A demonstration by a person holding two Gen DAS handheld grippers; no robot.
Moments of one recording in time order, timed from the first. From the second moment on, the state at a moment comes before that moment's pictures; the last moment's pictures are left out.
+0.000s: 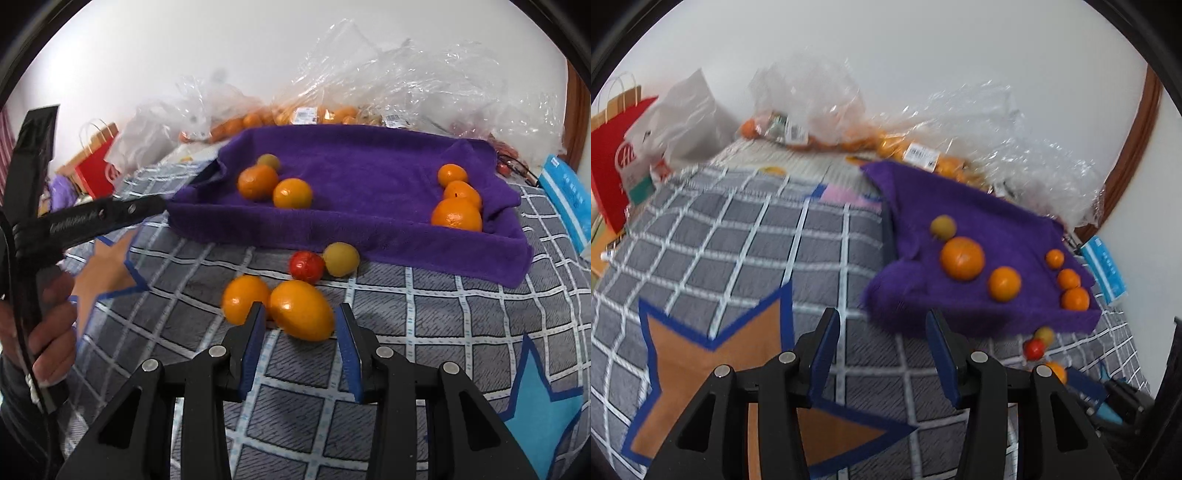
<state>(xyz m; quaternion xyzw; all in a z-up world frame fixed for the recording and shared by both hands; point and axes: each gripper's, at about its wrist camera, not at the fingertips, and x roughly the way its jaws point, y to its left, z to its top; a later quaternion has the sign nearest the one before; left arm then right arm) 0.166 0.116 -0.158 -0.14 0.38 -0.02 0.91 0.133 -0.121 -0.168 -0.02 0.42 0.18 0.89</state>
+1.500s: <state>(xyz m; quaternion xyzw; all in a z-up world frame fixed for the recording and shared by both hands) 0.160 0.101 -0.170 -0.10 0.41 -0.03 0.91 0.142 -0.138 -0.179 0.01 0.43 0.17 0.89</state>
